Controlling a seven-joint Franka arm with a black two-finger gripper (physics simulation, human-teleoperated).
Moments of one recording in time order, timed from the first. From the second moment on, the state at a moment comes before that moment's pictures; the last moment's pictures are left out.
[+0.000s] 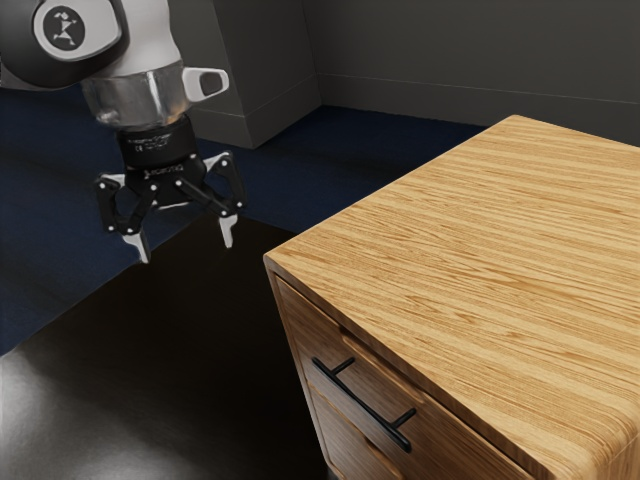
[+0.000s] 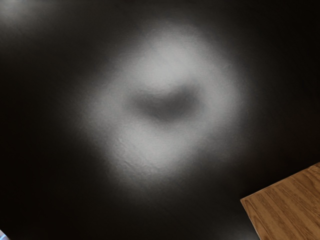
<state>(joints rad) 0.14 -0.07 -0.08 -1.42 -0.04 1.21 -0.74</state>
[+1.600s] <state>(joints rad) 0.13 -1.22 -0.21 -2.27 -0.27 1.53 -1.36</state>
